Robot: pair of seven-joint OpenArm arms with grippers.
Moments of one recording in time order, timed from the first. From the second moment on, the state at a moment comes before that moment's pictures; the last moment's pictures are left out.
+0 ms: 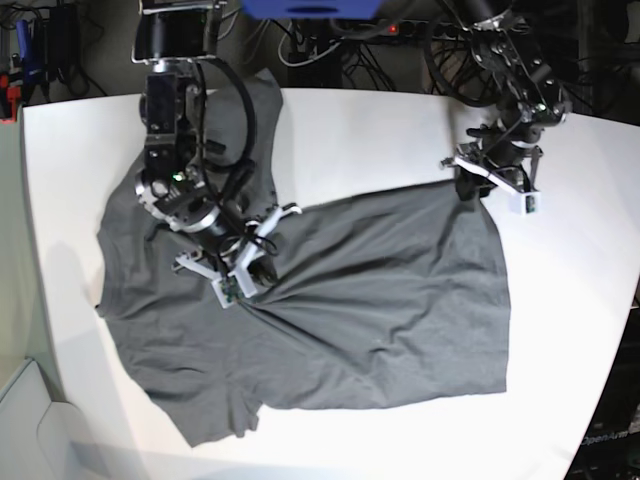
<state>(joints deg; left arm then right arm) 7.2 6.9 -36.6 87.7 -13.1 -35.1 40.0 0.2 -3.9 2.6 94.0 -1.4 30.7 -32.7</state>
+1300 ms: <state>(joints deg) -13.3 -0.6 -12.1 88.1 -12.1 20.0 49.6 -0.1 -3.4 2.9 94.1 -1.4 30.8 -32.6</state>
